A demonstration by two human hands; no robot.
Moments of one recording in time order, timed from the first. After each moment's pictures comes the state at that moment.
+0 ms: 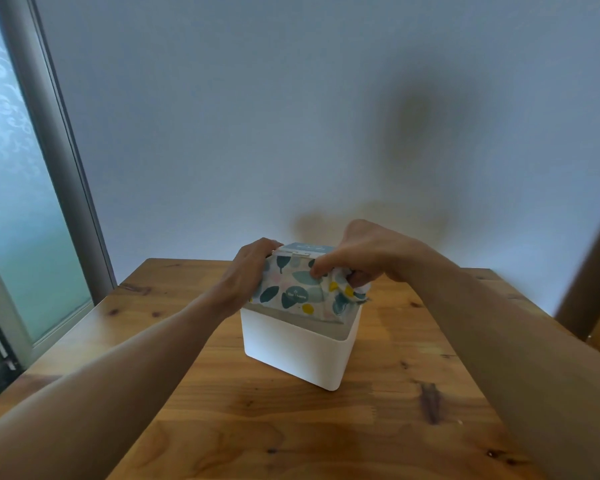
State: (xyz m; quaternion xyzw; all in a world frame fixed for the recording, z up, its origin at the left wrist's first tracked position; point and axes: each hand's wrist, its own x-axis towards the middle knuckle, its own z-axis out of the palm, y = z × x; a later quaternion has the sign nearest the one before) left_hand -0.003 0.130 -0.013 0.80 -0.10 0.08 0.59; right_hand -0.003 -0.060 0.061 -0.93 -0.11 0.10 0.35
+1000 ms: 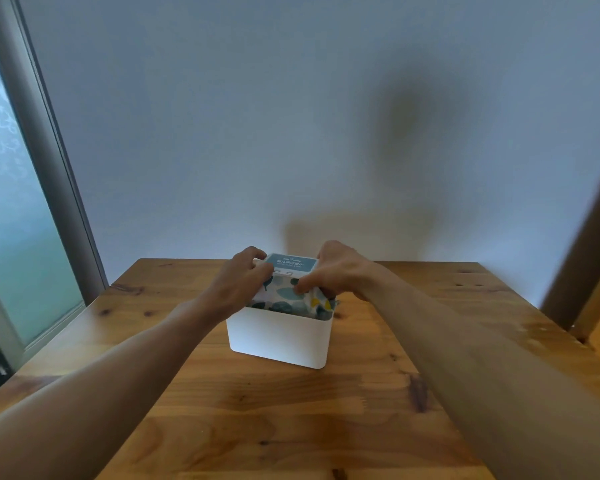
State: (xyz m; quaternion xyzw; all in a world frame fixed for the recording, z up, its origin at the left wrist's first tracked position) left_hand -0.008 0.131 -0.026 0.87 -0.09 0.09 0.47; right_hand 0.004 -0.045 0.018 -0.93 -0.12 0.08 0.34
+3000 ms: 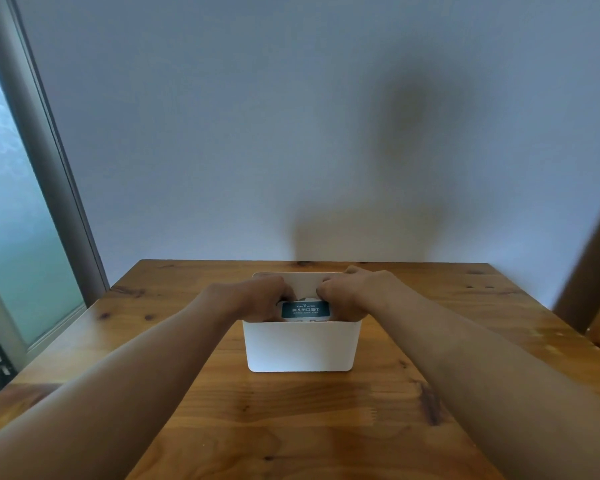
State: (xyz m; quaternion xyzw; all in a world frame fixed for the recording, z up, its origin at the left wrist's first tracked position) left_hand 0.022 0.122 -0.031 0.97 -0.23 -0.07 0.05; right_hand 0.039 -0.049 -0.018 -0.94 -0.25 0.12 -0.18
